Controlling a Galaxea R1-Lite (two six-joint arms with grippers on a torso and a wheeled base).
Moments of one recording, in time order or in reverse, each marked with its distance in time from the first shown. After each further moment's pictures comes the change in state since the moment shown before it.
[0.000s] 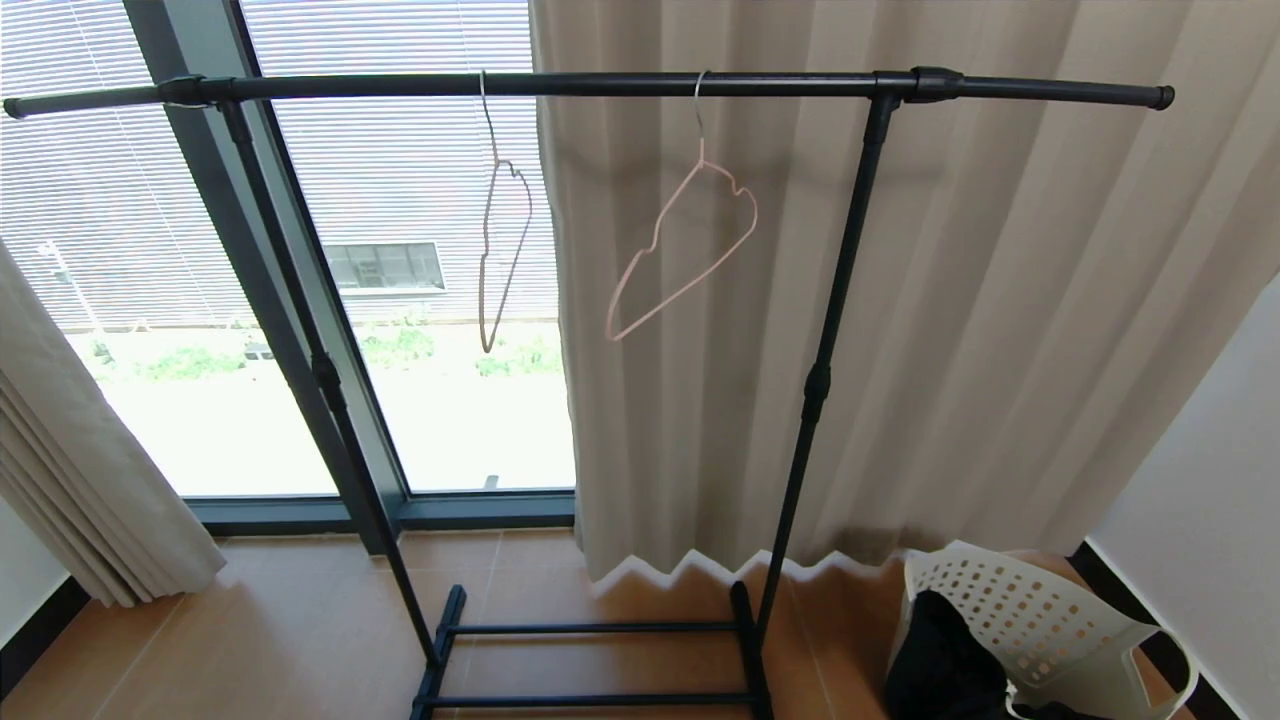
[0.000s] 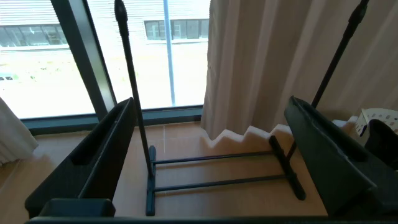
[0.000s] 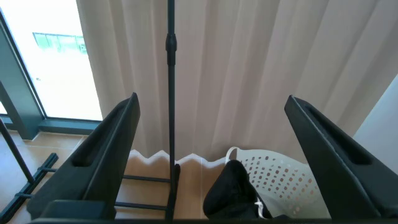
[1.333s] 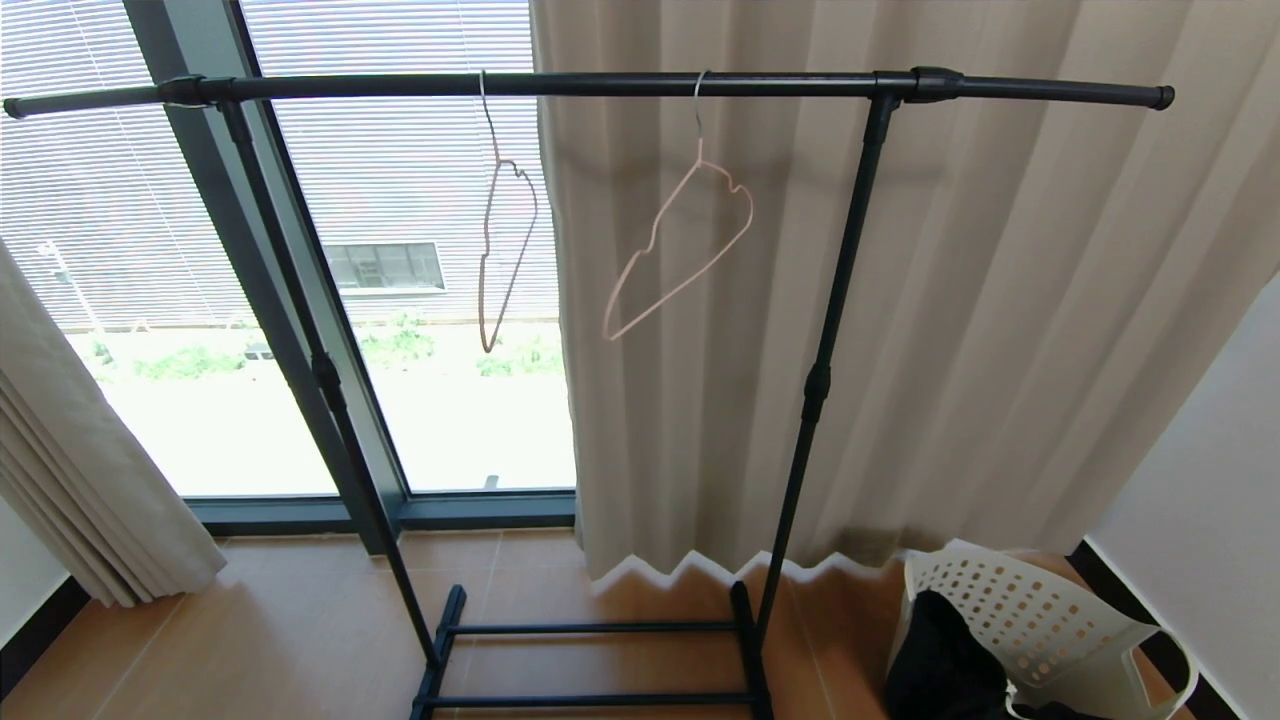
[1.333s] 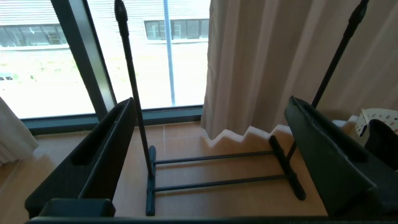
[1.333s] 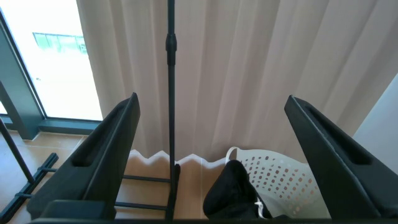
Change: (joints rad) left arm 0.000 0.000 0.000 0.000 0.000 0.000; right arm 0.000 -0.001 0.000 0.000 0.000 0.000
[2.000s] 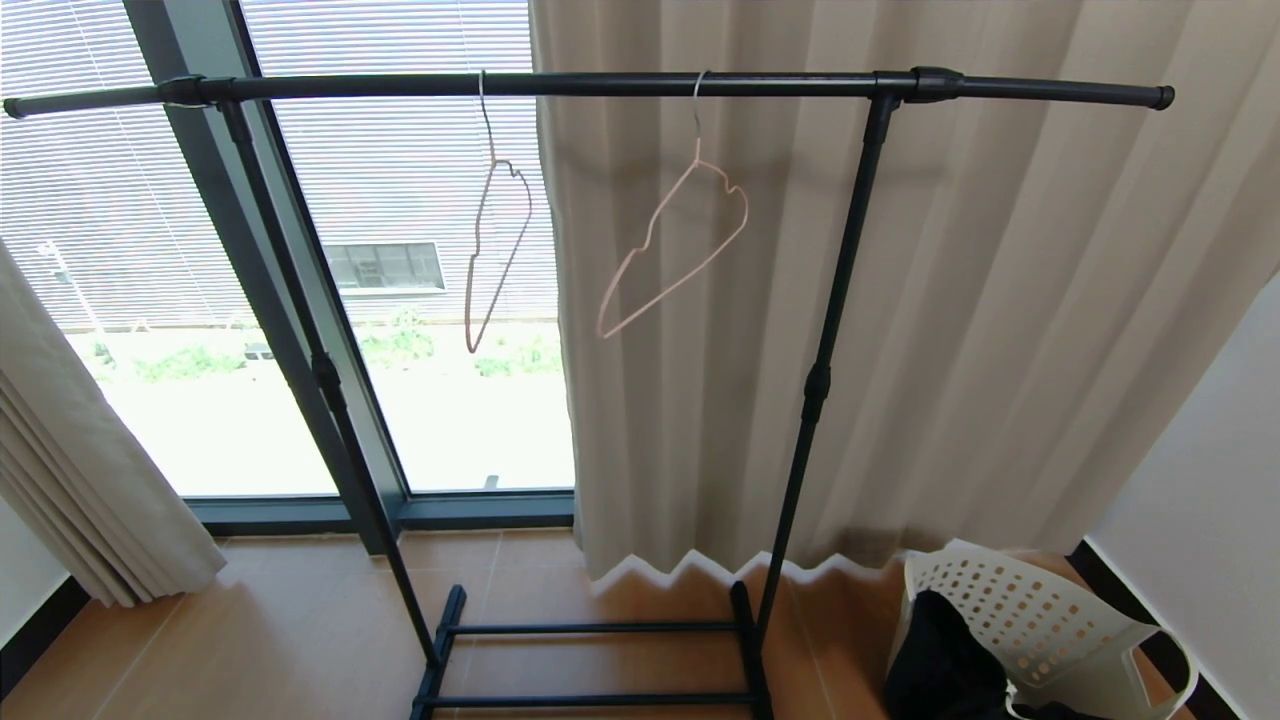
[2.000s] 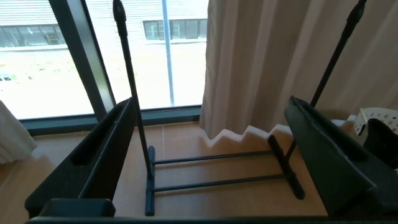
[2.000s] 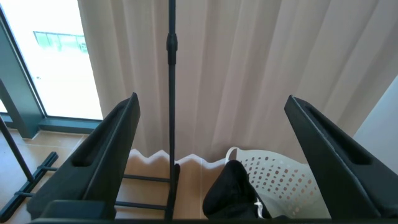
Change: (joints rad) left arm 0.000 0.000 0.000 0.000 -0.006 0.000; right arm 0.000 0.000 0.000 0.001 0.005 -0.005
